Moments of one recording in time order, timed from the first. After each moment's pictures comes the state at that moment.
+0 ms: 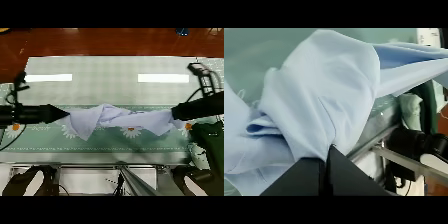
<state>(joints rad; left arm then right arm) 0.19 -0.77 0.63 0.61 -1.38 -1.20 0.20 -0.88 0.99 -1.42 1.44 1.60</state>
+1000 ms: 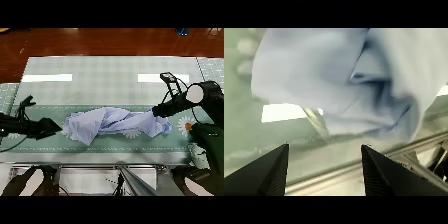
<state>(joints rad) 0.38 -0.86 0.51 0.94 -1.46 -1.27 0.27 -1.09 0.92 -1.45 1.20 1.59</state>
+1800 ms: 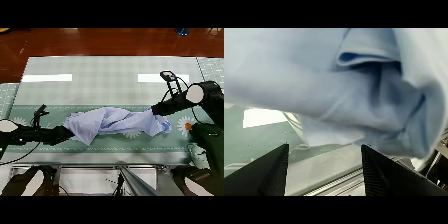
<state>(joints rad) 0.21 -0.84 0.35 0.82 -1.26 -1.27 0.27 -1.09 0.92 -1.45 1.16 1.59</state>
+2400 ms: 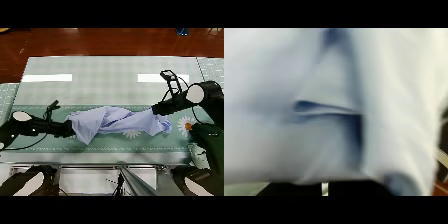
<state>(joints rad) 0.07 -1.05 0.46 0.65 -1.20 -1.16 0.27 -1.07 0.92 -1.46 1.16 1.59</state>
